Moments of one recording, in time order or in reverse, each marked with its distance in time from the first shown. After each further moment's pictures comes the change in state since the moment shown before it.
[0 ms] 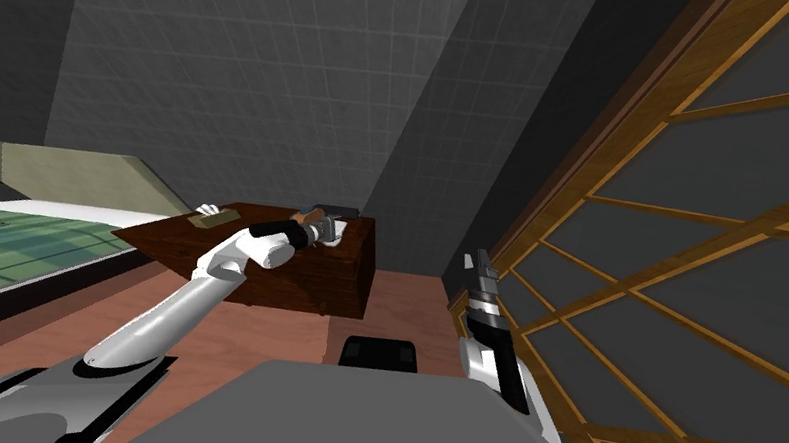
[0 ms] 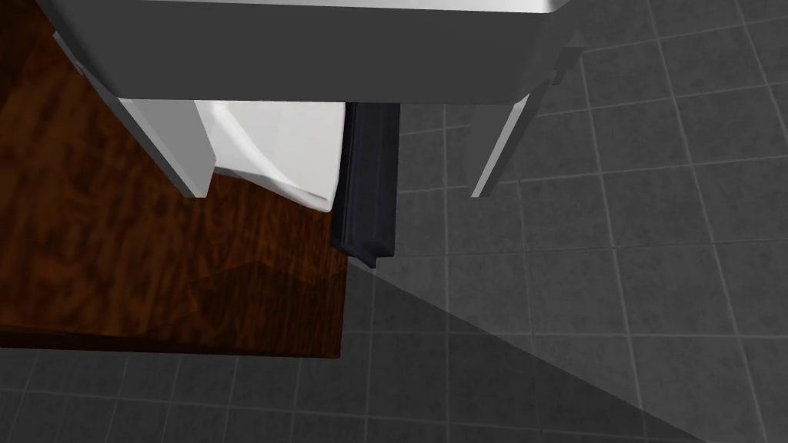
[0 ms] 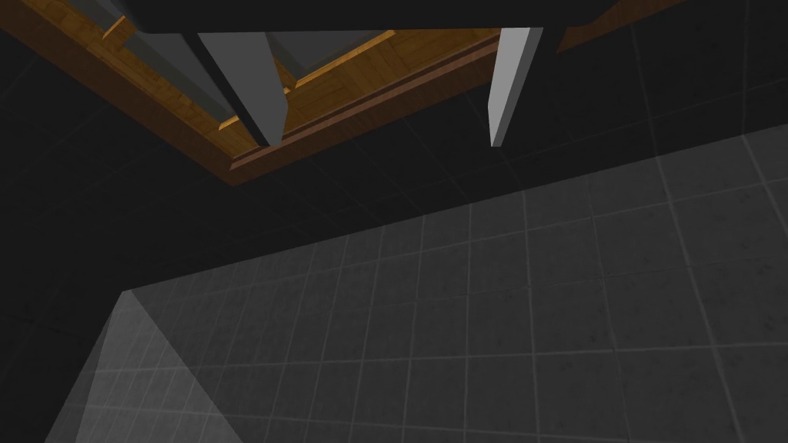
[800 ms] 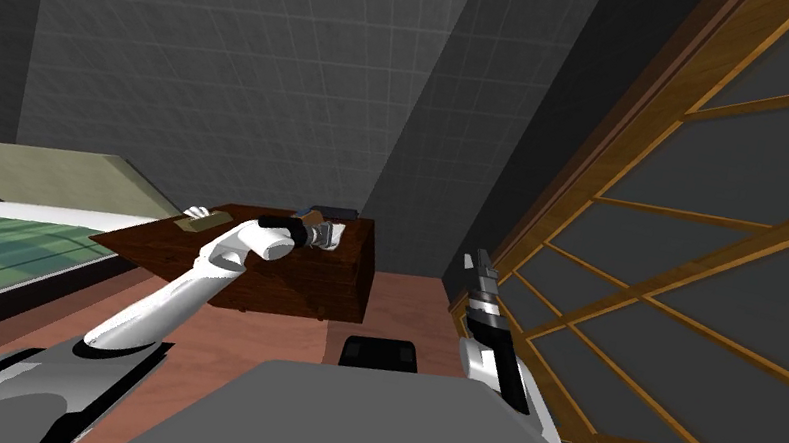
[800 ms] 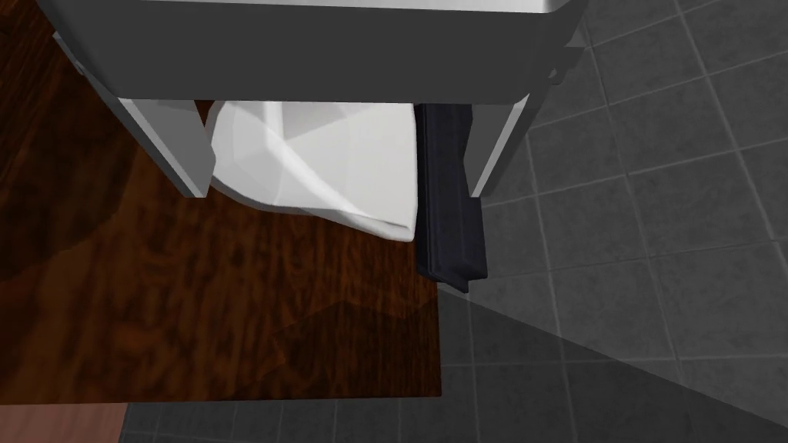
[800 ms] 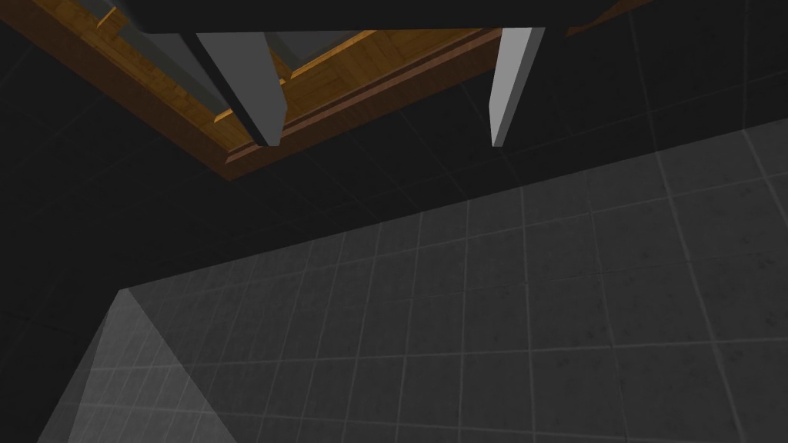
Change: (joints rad) left arm -0.065 0.075 -0.033 0.064 0.077 0.216 0.030; right arm 0.000 0.000 0.000 0.000 0.000 0.000 0.000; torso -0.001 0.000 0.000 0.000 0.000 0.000
